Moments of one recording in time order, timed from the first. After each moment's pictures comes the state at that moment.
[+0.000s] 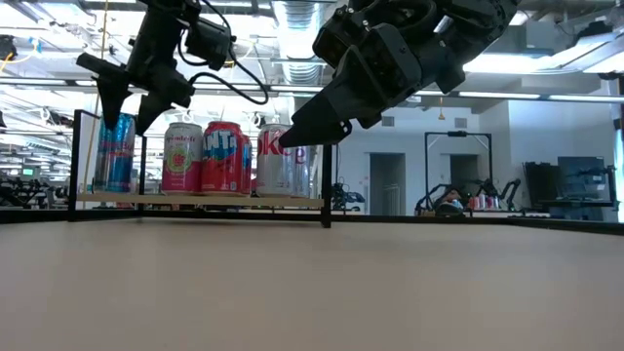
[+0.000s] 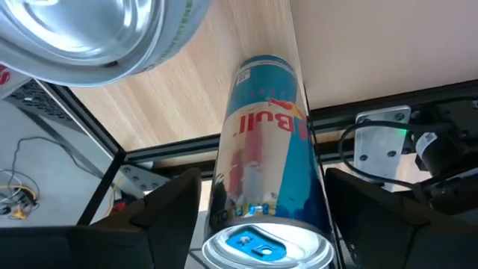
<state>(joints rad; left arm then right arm) 0.60 1.43 1.24 -1.48 -0.37 0.83 0.04 1.79 1.00 0.28 -0.26 -0.06</state>
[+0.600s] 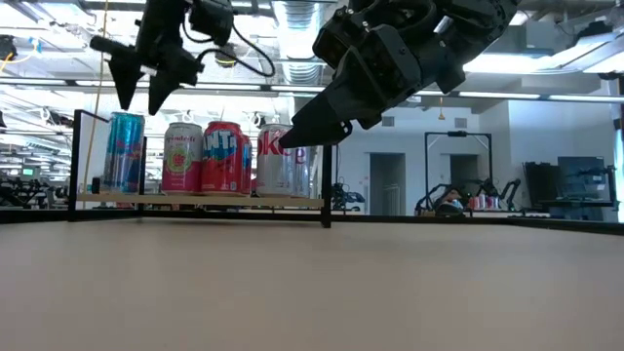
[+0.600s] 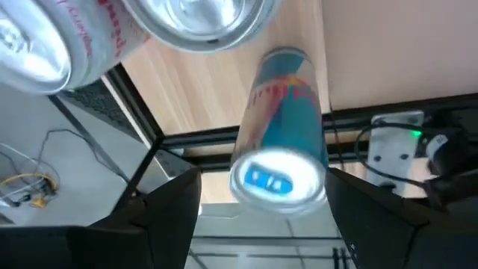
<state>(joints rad) 0.60 1.43 1.40 -1.54 -0.39 0.81 0.04 1.79 1.00 0.27 -0.25 -0.06</state>
